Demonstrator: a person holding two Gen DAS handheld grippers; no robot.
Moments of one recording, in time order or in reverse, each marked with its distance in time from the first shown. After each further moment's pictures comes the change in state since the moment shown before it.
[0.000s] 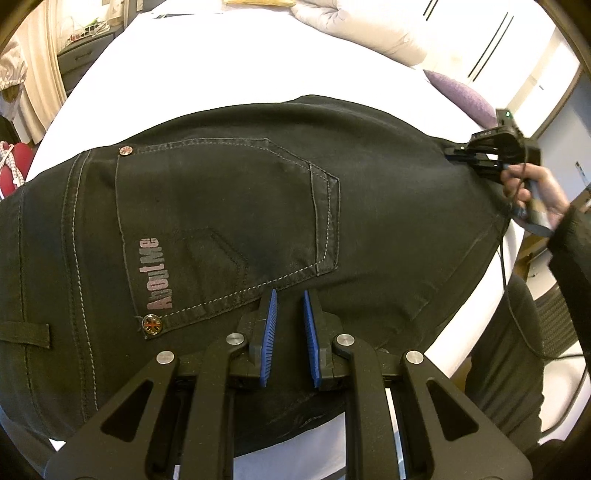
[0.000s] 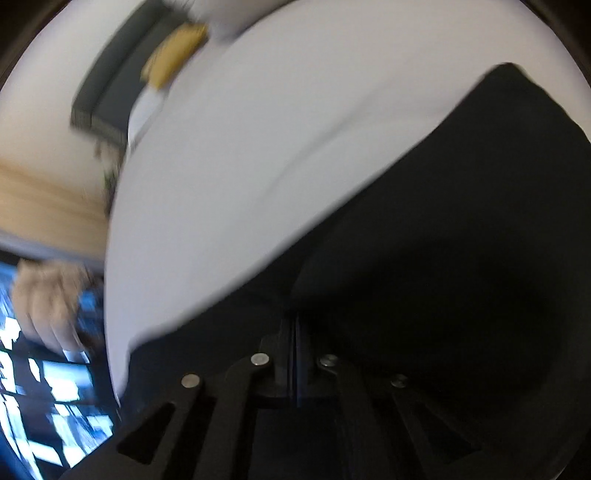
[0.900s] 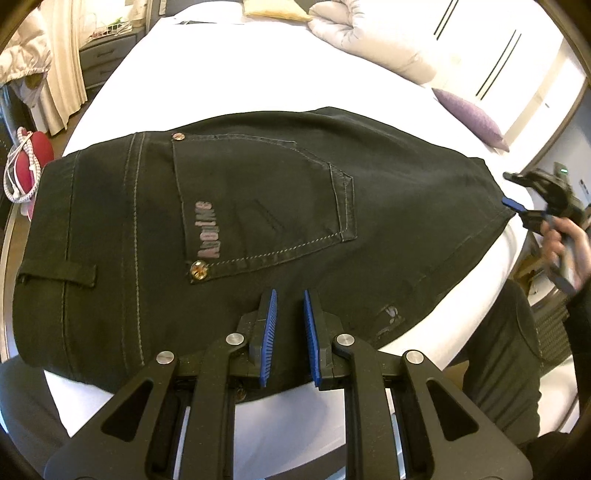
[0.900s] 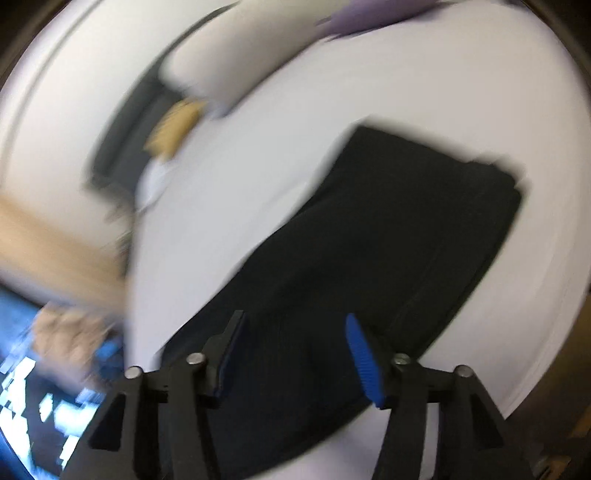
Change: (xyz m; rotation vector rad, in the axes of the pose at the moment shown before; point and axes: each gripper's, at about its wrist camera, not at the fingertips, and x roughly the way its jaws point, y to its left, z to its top) left arm -0.043 0.023 -0.038 -0.041 -0.055 0.017; right arm -0.110 -0.005 -0.121 -0.027 -0.073 0.251
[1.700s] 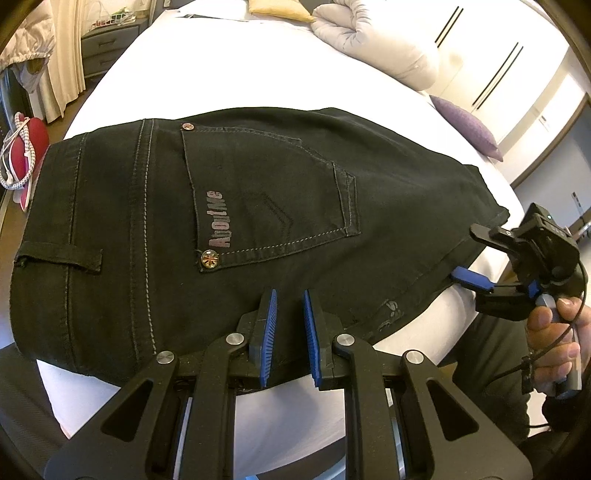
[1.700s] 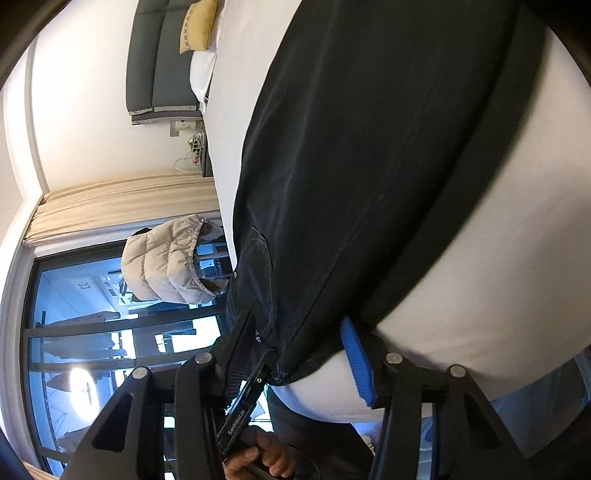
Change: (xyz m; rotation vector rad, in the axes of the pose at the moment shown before) left arm -0.012 0.027 -0.005 -0.033 0.004 -0.053; right arm 0.117 0.042 -0.107 0.285 0.416 0.284
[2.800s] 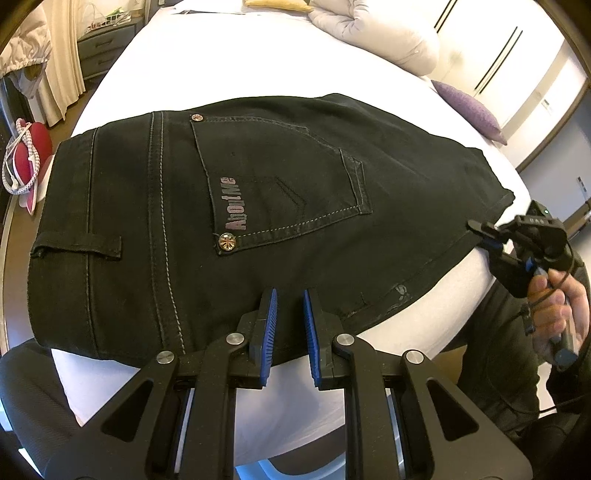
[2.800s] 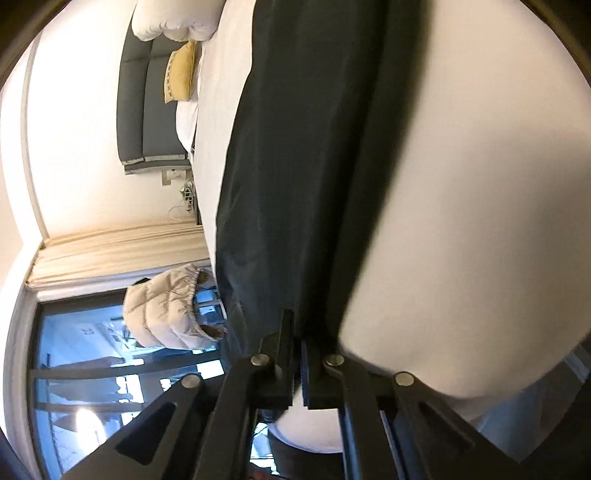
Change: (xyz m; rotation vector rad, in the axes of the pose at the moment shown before) left arm -0.003 0.007 -0.006 0.053 0.049 0.031; right arm -0.048 -0.032 0.018 0.060 -0.190 -0.018
